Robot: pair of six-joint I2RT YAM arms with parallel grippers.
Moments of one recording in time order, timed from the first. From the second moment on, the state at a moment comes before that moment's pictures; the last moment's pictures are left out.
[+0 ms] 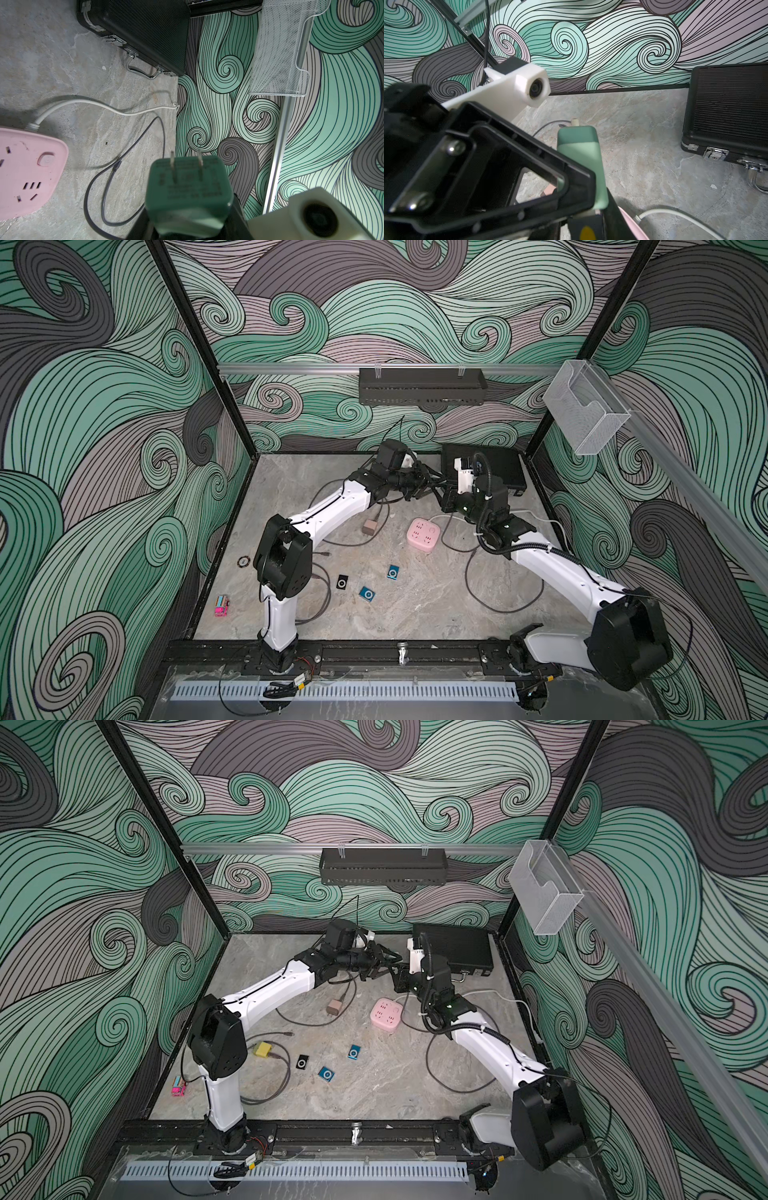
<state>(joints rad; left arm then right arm) -0.66 1.91 1.66 -0.21 0.58 -1.23 0.43 1.30 0.88 0.10 -0.13 0.36</state>
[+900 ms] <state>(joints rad) -0.66 1.89 1.55 -0.07 0.61 -1.36 0.44 1.25 0.75 0.30 -0.06 0.37</state>
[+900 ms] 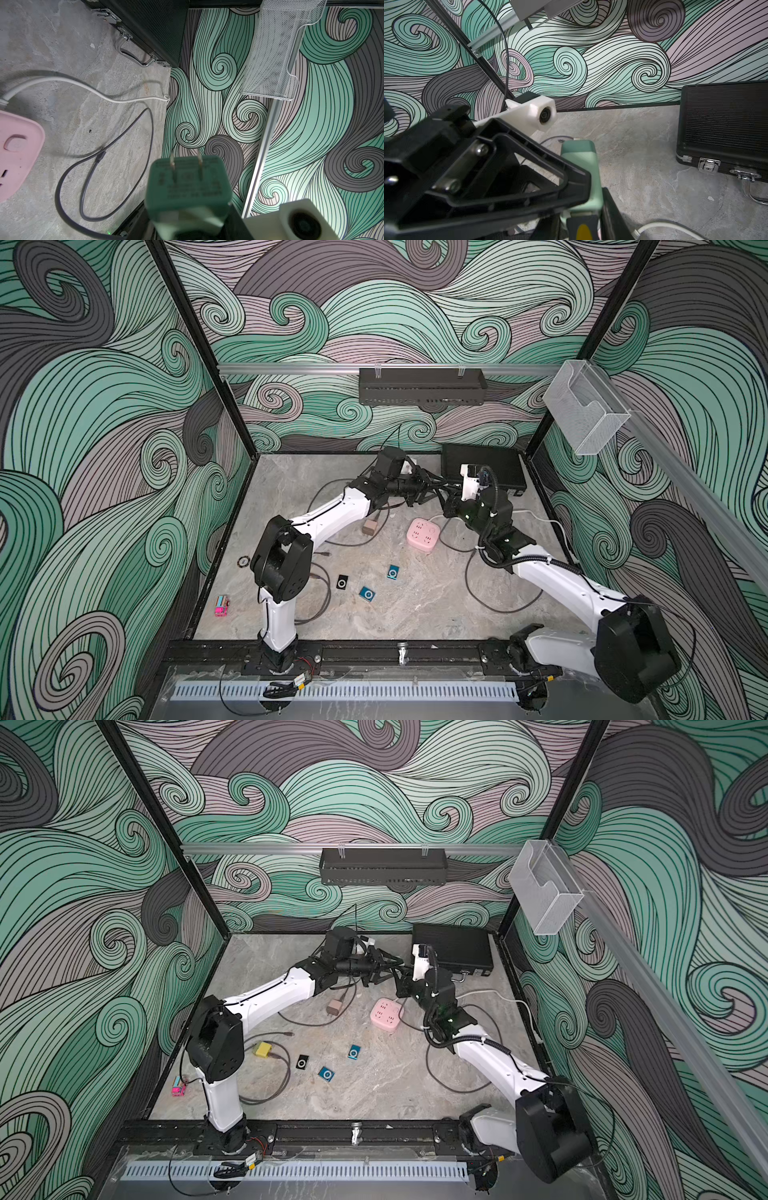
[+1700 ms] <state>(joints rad) -0.51 1.65 1.55 -0.60 0.53 -0.96 0.43 1.24 1.17 -0.51 0.00 0.27</state>
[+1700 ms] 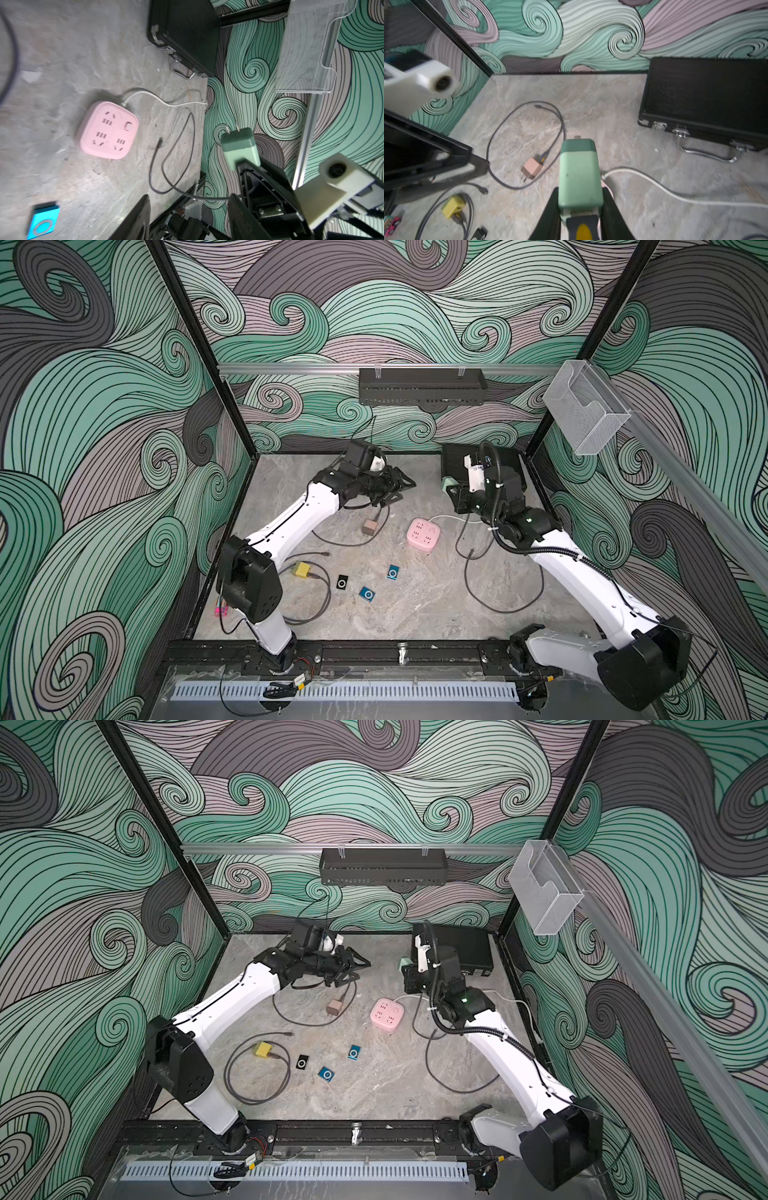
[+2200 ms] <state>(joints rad) -0.41 1.64 1.55 -0.88 0.35 -0.62 0.49 1.63 1.47 -1.10 -0.01 0.31</state>
